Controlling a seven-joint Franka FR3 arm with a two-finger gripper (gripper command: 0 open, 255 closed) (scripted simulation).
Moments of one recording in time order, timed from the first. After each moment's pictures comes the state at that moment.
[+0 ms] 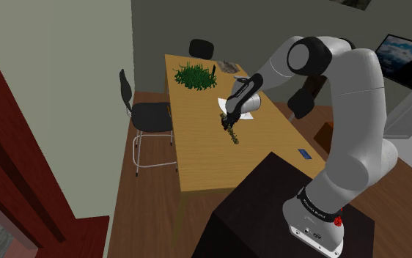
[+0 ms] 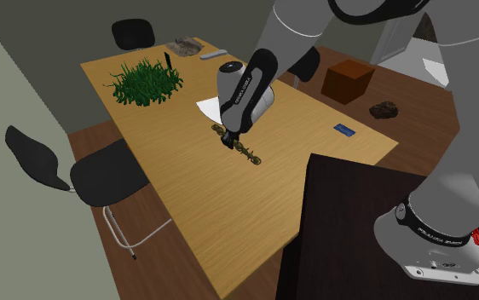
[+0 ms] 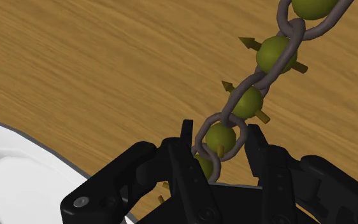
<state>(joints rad) -0.30 0.69 -0.13 -2.02 -0.07 2.80 -0.12</state>
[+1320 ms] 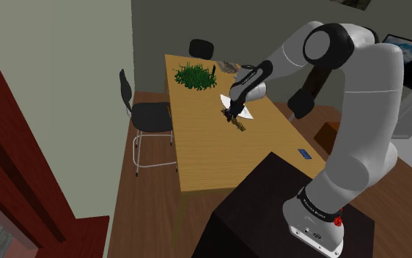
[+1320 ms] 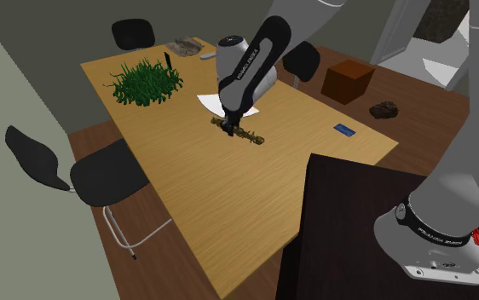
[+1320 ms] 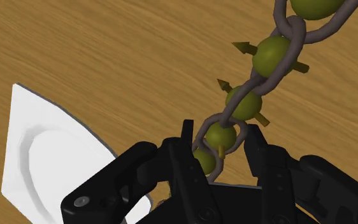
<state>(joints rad) -0.29 0.53 -0.14 -2.07 -0.08 2.69 -0.13</state>
